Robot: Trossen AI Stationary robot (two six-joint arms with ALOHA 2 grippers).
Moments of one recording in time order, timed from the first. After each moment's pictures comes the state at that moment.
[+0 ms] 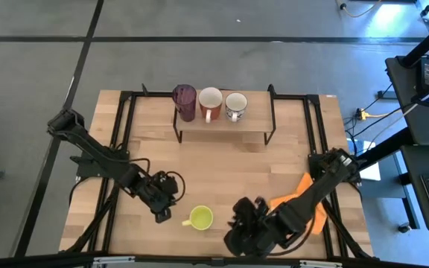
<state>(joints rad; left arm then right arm) -0.60 1.36 0.90 -0.57 -0.21 -0.93 0.71 2.00 2.05 -1.17 0.51 1.39</state>
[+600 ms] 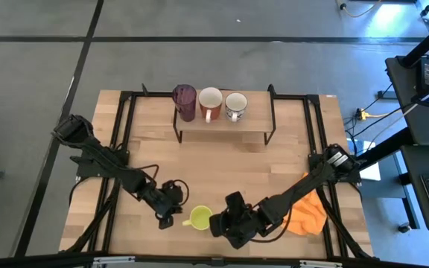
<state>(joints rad) -0.61 1.50 0.71 -0.10 -0.15 -0.80 0.62 2.01 1.65 -0.62 0.48 1.73</state>
